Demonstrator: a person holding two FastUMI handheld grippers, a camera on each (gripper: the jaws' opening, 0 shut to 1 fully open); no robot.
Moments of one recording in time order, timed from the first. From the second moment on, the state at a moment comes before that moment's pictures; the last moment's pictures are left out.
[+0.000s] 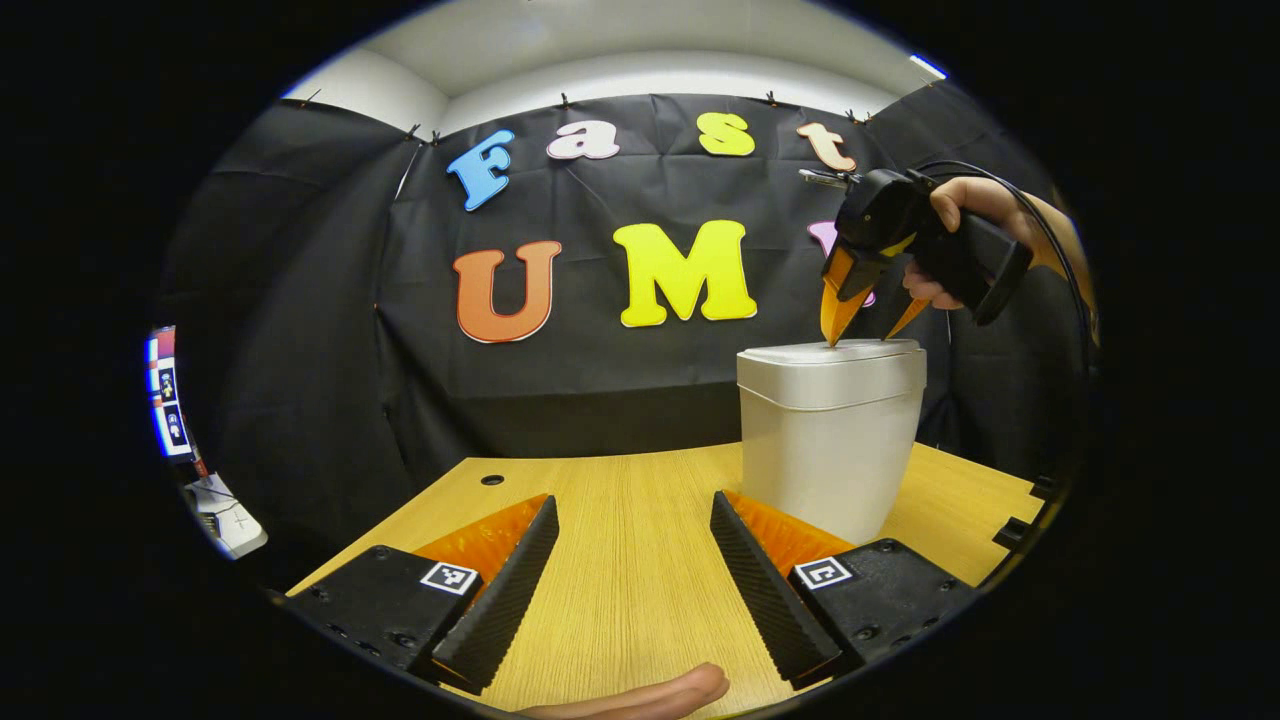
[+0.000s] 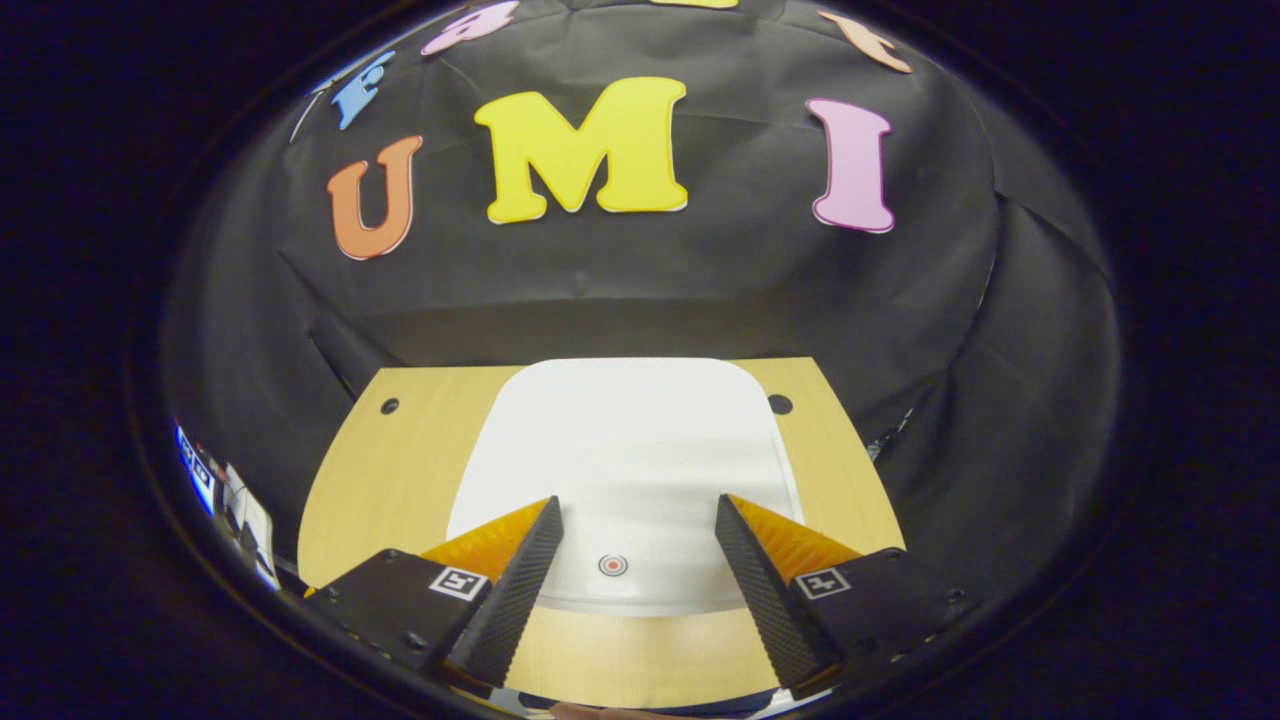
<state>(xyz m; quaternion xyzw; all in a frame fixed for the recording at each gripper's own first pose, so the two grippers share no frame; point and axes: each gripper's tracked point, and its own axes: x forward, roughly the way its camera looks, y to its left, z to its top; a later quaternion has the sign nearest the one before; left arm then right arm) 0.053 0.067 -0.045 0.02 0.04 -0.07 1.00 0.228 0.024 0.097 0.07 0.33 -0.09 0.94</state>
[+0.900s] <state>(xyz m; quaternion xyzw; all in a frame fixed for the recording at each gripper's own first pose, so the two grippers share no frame) 0.049 0.063 -0.047 0.04 0.04 -0.07 1.00 0.226 0.022 0.088 0.06 0.16 -0.06 0.98</state>
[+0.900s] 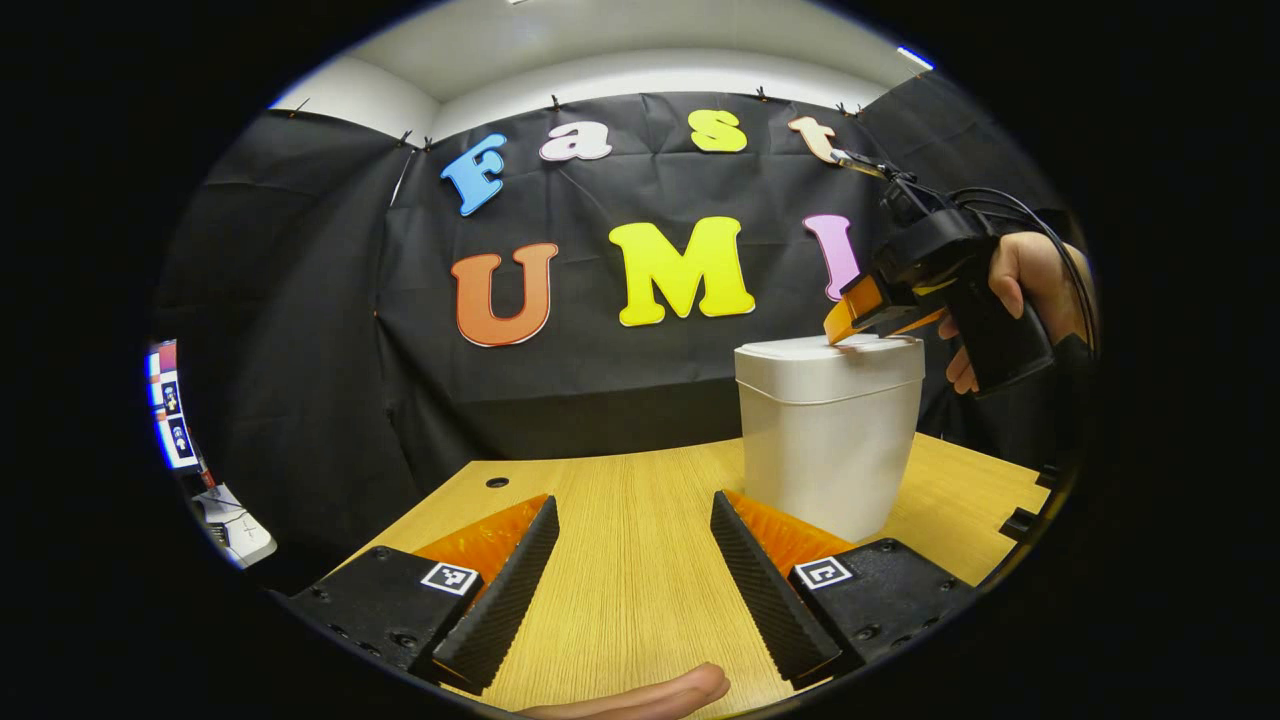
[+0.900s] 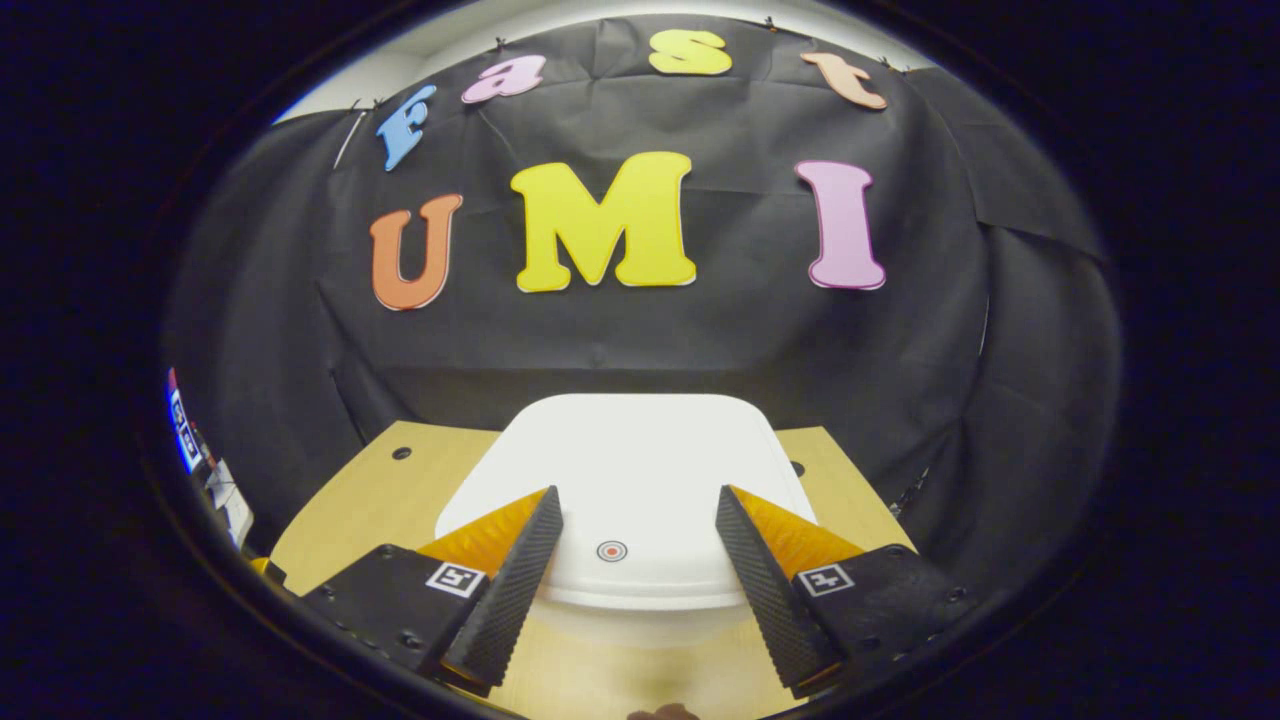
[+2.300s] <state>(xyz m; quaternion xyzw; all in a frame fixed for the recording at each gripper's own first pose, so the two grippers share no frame) 0.049 0.048 -0.043 0.03 0.04 -0.05 1.00 0.095 0.020 0.052 0.03 -0.01 -0.01 1.00</state>
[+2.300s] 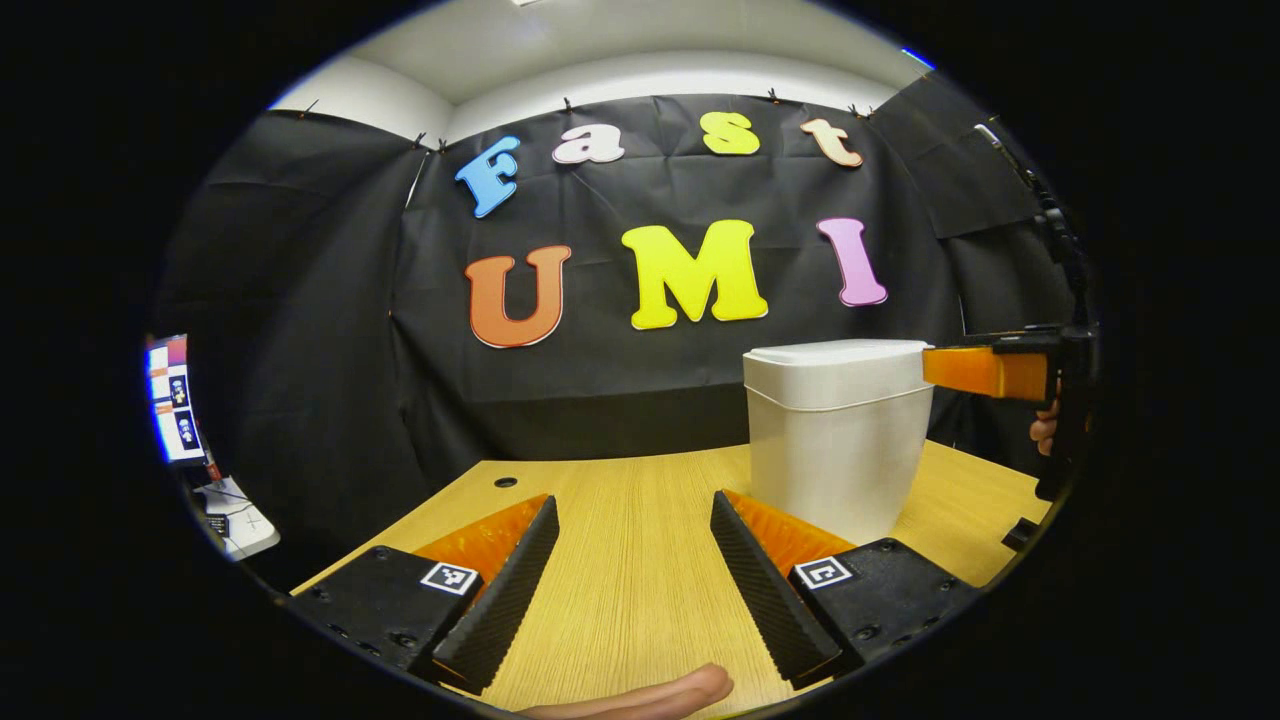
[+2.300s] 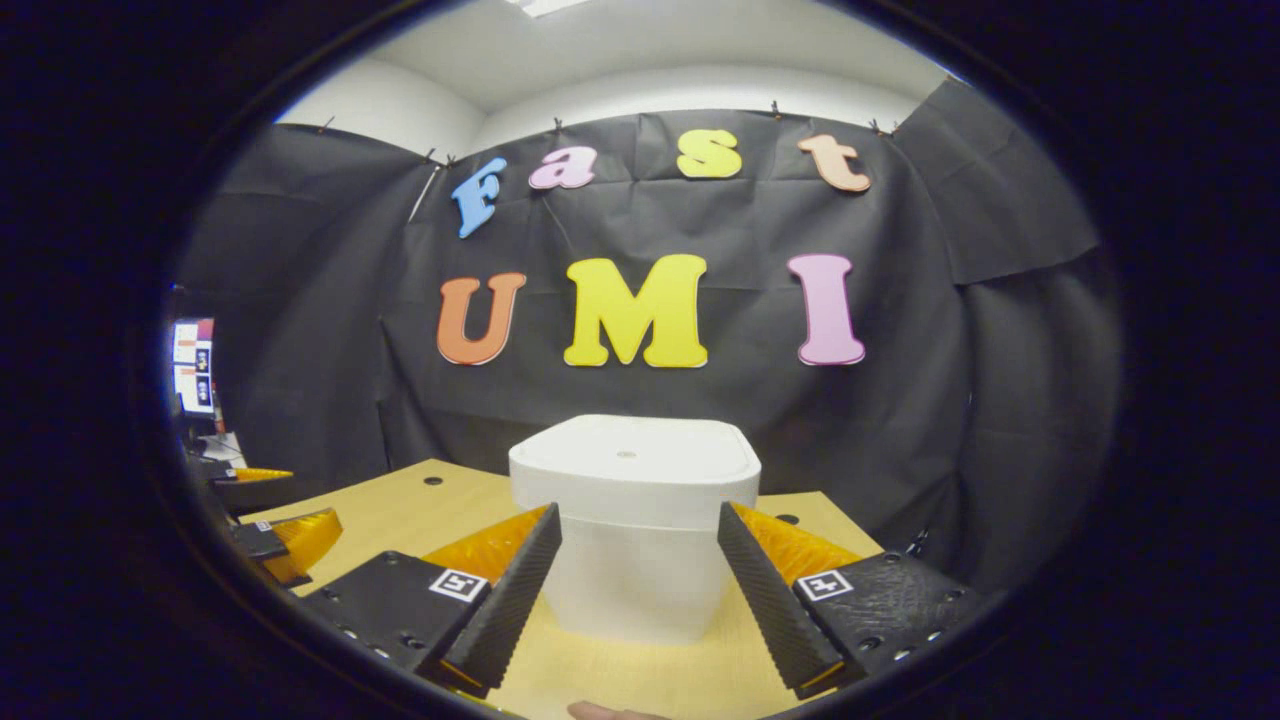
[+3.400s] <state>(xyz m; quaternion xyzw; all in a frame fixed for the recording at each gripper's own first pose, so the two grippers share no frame) 0.033 0.023 -0.035 0.04 0.04 -0.03 1.00 -0.016 -0.059 0.009 -0.02 -0.07 -0.07 1.00</state>
